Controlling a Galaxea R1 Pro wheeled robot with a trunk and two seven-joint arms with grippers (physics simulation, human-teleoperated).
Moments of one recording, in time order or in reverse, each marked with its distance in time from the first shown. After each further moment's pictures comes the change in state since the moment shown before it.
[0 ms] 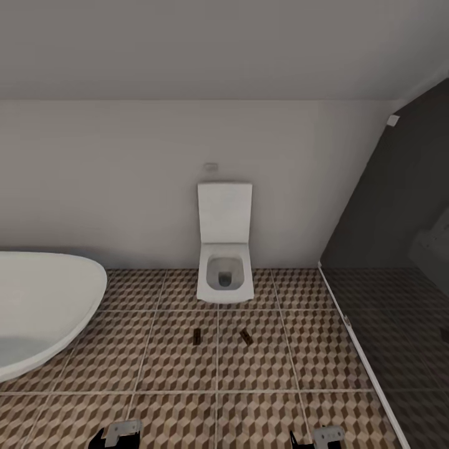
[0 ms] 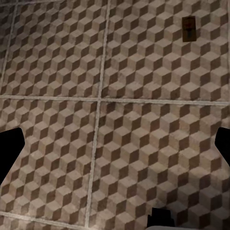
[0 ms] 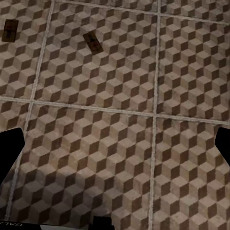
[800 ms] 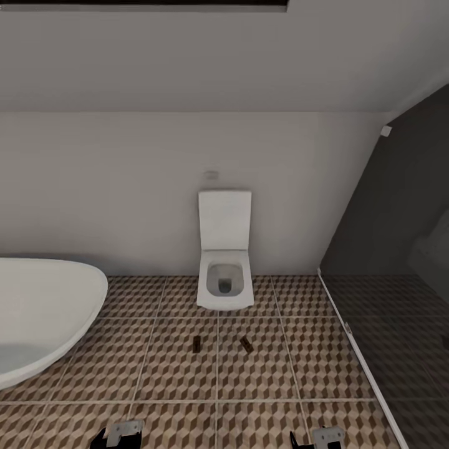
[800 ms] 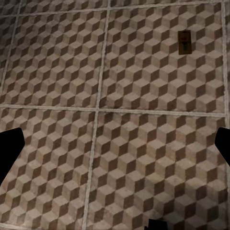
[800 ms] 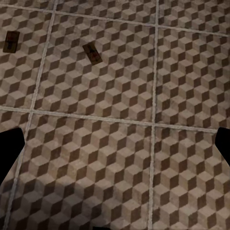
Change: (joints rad) left arm 0.000 -0.006 0.000 0.000 0.000 0.000 -0.001; right arm 0.000 0.000 0.000 0.004 0.000 0.000 0.000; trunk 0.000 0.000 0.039
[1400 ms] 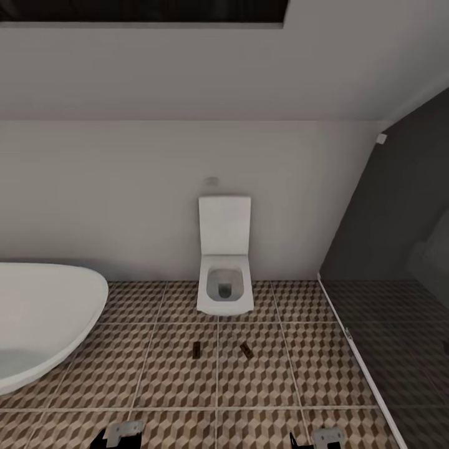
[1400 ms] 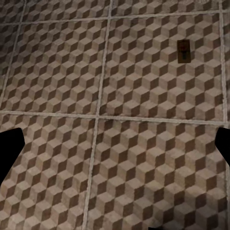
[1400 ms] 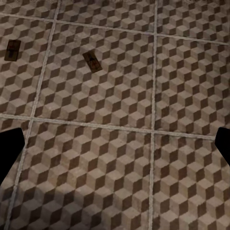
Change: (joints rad) left arm 0.001 0.000 0.000 0.000 0.000 0.000 0.000; right arm 0.000 0.002 0.000 0.002 0.000 0.000 0.000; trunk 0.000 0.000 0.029
